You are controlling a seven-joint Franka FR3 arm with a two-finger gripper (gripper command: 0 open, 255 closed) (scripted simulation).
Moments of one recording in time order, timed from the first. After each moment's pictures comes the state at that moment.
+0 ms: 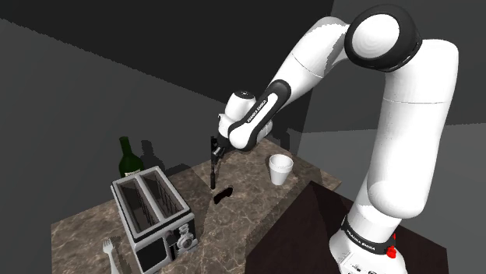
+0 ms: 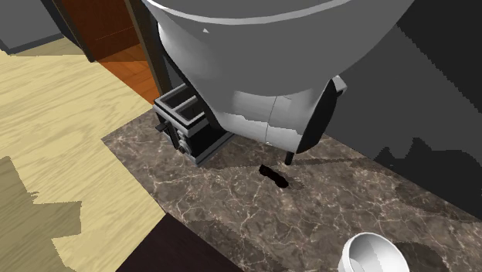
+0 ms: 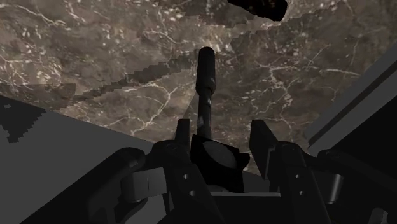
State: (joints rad) arm 0.04 0.20 0.06 -2.41 -0.06 2.96 -0.09
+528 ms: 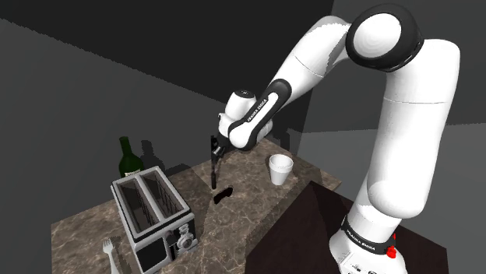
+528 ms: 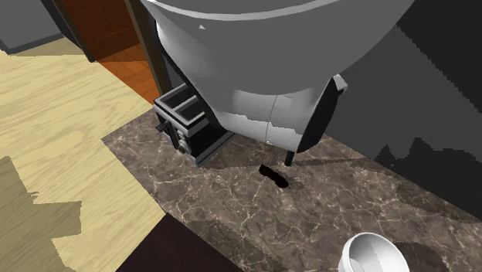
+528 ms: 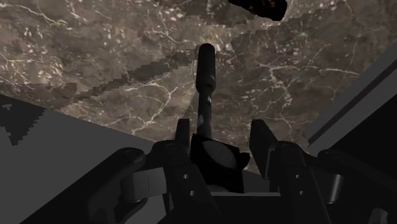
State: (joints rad) arm 0.04 0.20 0.06 -2.41 -0.06 2.95 -0.09
